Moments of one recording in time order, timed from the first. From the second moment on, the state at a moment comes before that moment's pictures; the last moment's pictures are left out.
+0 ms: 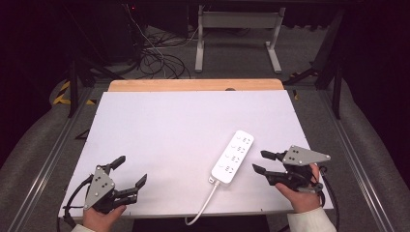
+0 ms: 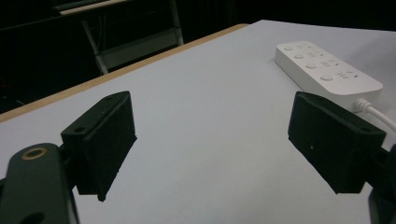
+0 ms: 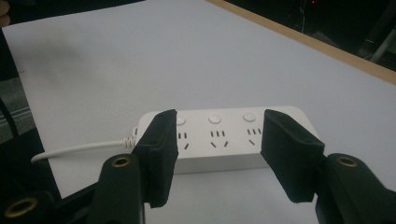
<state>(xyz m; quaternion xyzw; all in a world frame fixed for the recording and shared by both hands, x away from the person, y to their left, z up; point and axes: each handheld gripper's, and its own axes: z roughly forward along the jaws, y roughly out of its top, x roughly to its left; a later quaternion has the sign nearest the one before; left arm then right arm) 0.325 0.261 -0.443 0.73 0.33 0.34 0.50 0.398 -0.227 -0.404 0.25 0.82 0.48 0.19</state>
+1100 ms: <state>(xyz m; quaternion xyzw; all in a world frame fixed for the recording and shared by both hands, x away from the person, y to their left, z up) 0.327 0.261 -0.444 0.73 0.33 0.33 0.50 0.427 -0.157 -0.396 0.20 0.84 0.48 0.16</state>
